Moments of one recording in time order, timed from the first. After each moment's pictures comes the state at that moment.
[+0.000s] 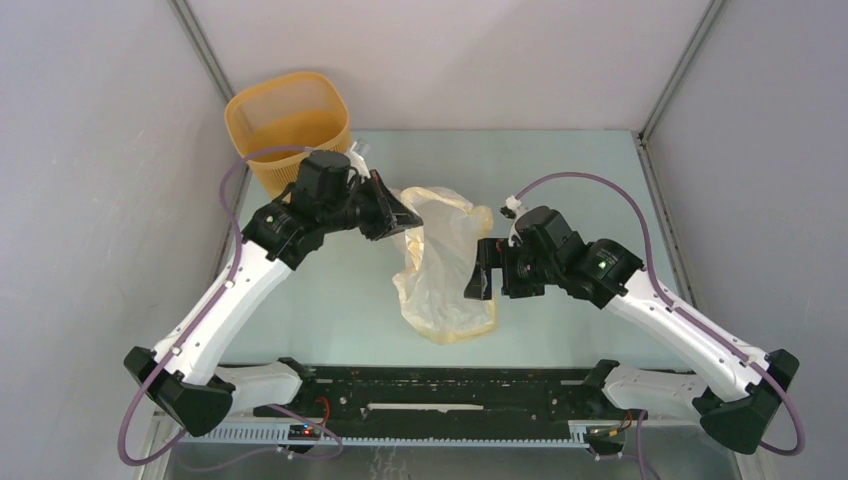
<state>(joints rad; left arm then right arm) -0.57 1.20 1.37 -0.71 0.29 -0.95 0.80 1.09 1.16 -0.89 -0.14 0.68</state>
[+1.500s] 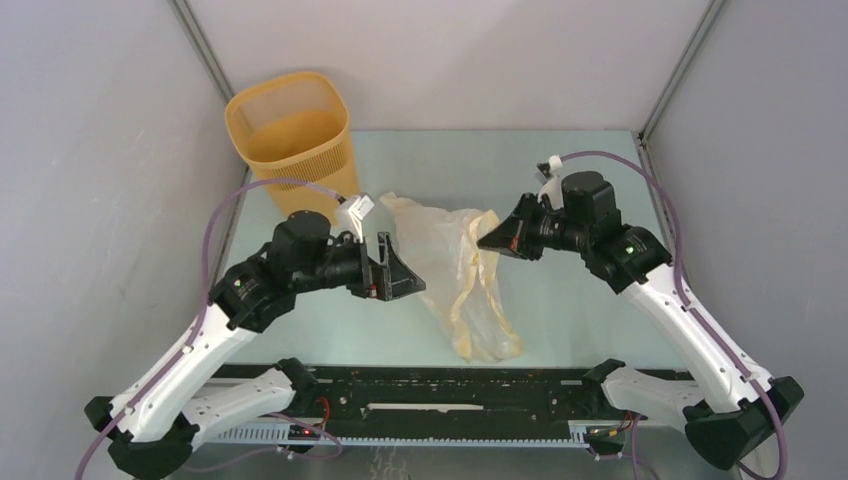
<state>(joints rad) -0.73 0.86 1.13 -0.75 0.33 -0.67 0.53 1.05 1.16 -0.63 -0.45 0.92</state>
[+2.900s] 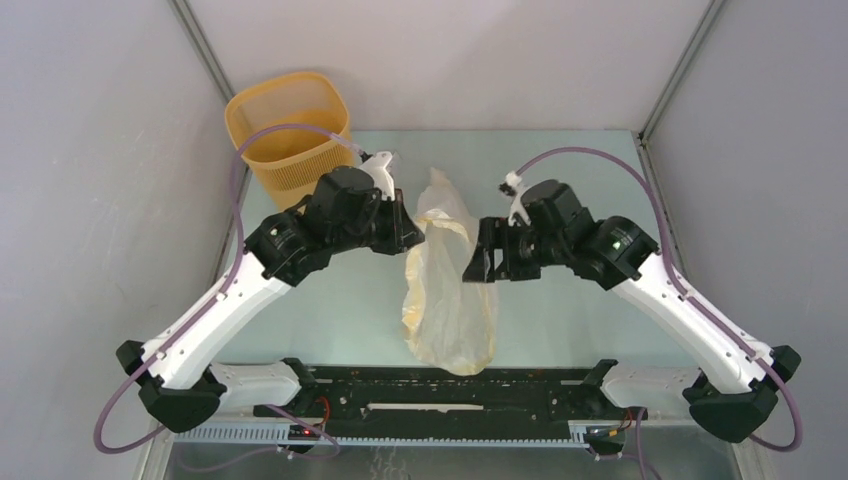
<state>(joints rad) -0.80 1.19 1.45 -0.84 0.01 -0.55 0.74 1.16 1.39 -0.98 -0.24 0.65</state>
